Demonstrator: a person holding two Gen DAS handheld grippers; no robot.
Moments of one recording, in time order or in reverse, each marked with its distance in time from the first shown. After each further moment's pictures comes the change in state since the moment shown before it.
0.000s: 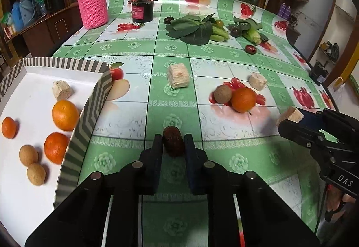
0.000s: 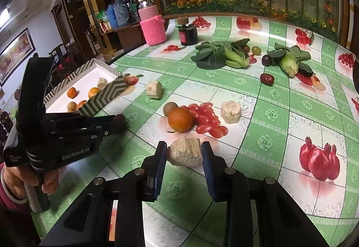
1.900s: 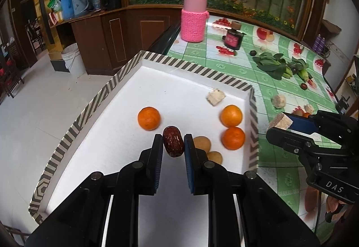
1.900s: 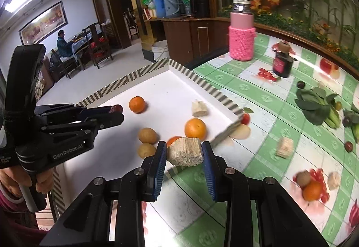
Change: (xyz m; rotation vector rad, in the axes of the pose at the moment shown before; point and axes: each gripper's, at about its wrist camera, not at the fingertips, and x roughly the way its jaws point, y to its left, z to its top) left arm -0.083 0.169 -0.018 -0.162 -0.082 0.193; right arm 0.064 0.187 0.069 -0.215 0.029 0.154
